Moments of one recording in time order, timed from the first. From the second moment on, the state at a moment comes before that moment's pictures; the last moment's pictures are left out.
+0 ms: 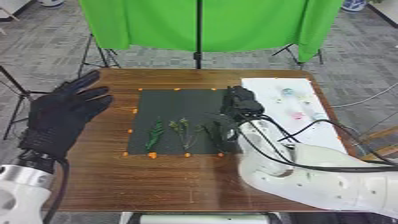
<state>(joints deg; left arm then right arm) 138.5 -42.0 -110.6 -140.5 26.7 14.9 12.8 -36.3 -48.2 -0.3 -104.5 -115.1 30.3 54.7</state>
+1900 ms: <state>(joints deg) 133.1 -33.3 -112.4 -138.4 25.3 12.3 19.8 -21.1 -73.8 -5.4 -92.5 -63.3 12.7 41.1</state>
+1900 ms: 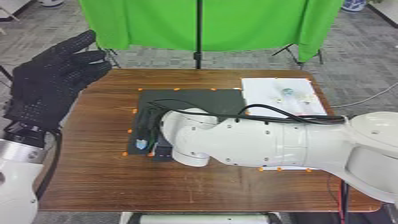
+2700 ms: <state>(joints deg) 146.2 -42.1 -117.1 -143.1 25.3 16.7 19.9 -42.0 -57.7 30.8 -113.5 -80.7 -4.1 43.6</state>
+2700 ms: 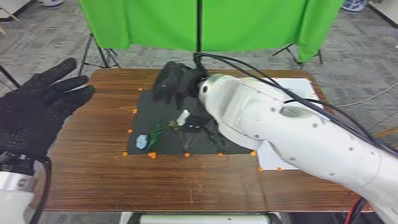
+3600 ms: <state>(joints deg) 143.9 -41.8 -111.5 -141.9 25.3 16.9 19.3 -69.2 -31.1 46.2 -106.6 -91.2 13.3 59.0</state>
